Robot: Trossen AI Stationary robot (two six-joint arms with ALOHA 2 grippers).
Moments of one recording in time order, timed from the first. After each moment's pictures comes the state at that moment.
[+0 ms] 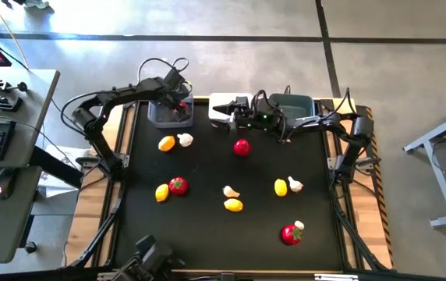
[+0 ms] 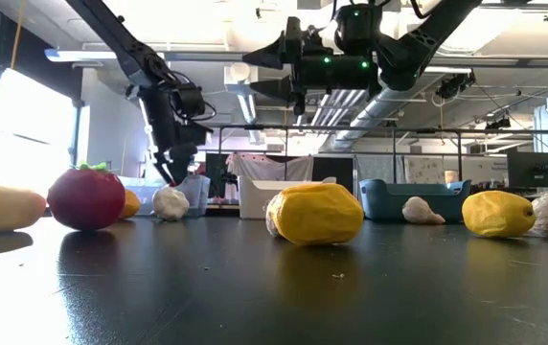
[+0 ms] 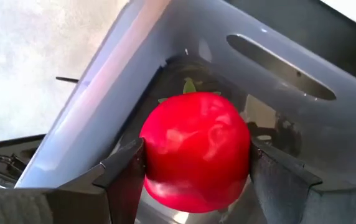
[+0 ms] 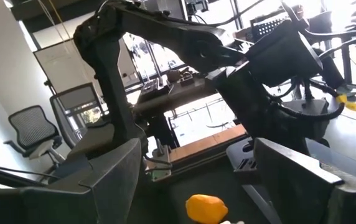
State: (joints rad) left arm 0.88 1.73 1.13 -0.57 -0.04 0.30; right arm -0.35 1.79 1.02 0.85 -0.24 0.33
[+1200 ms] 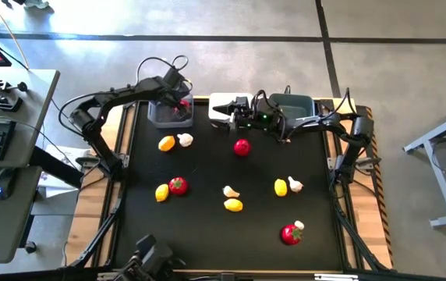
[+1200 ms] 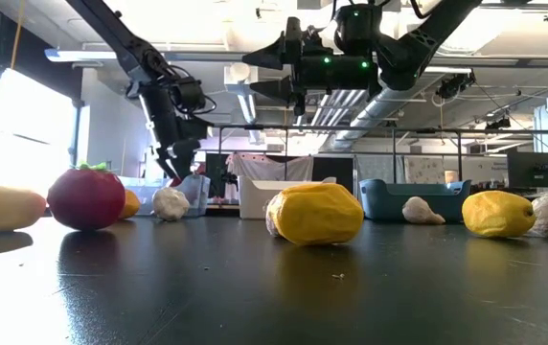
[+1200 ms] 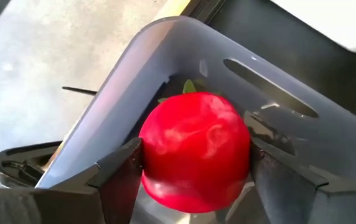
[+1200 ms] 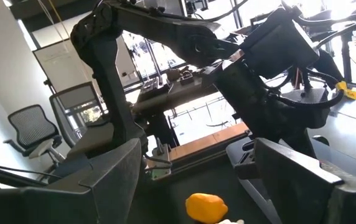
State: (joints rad) left arm 0.87 1.71 1.13 -0.55 -0.05 0.28; right arm -0.35 1.79 1.02 0.85 -0.24 0.33
